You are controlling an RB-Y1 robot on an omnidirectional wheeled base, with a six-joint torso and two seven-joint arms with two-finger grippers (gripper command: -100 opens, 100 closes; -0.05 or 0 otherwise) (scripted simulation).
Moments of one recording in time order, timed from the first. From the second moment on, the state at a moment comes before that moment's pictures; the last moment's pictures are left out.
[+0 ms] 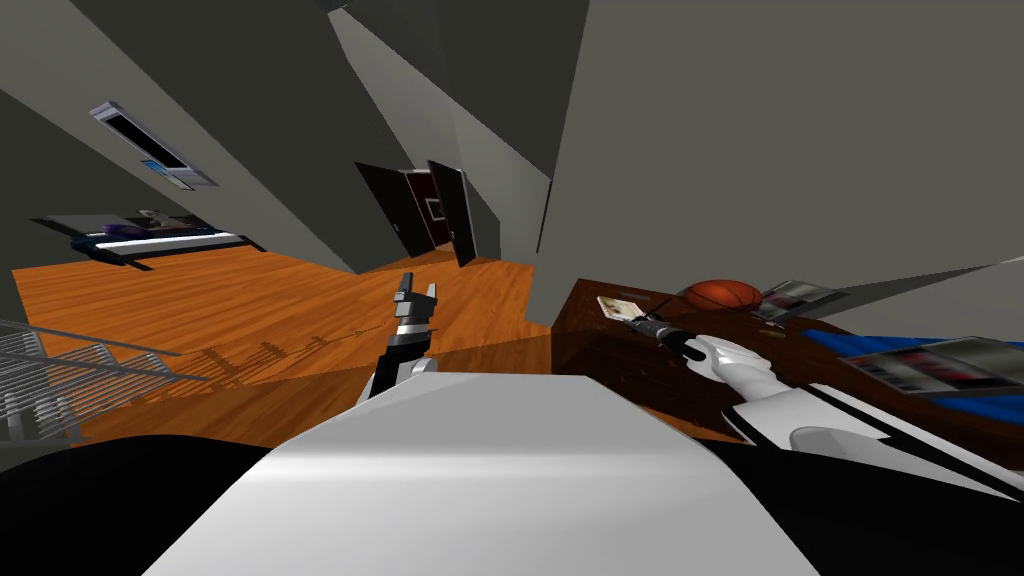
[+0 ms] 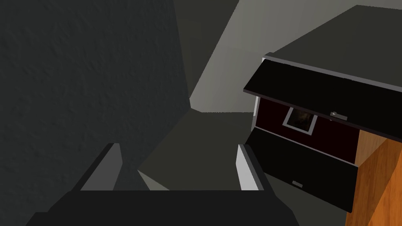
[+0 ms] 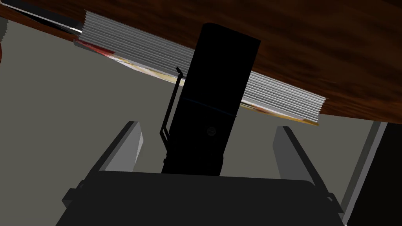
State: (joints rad) left arm 0.52 0.05 0.01 -2.29 0.10 -0.37 0.09; right arm -0.22 -1.15 0.36 -0.56 0.45 -0.44 0.22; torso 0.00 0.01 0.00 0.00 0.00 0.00
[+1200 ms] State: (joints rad) left arm 0.52 0.05 0.01 -2.29 0.10 -0.37 0.09; right arm -0.34 -1.15 0.41 -0.43 0.46 -0.46 0.21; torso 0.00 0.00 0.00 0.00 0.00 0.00
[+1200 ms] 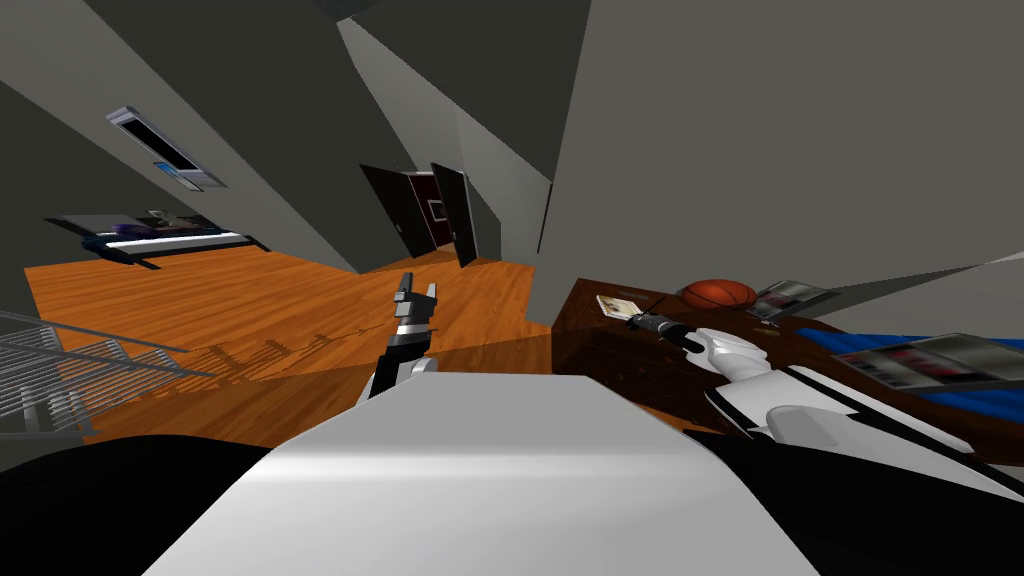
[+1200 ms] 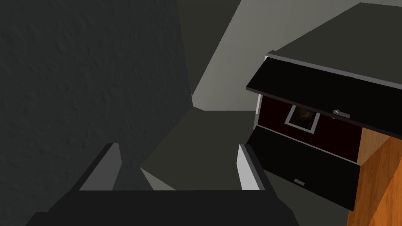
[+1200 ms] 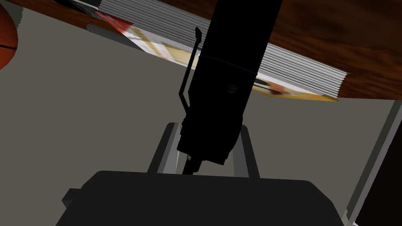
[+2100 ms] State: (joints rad) left arm 0.52 0.05 0.01 -2.29 0.10 -0.37 0.09; right arm -0.13 -1.14 0.27 -0.64 0.41 -0.41 0.27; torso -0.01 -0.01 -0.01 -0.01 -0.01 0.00
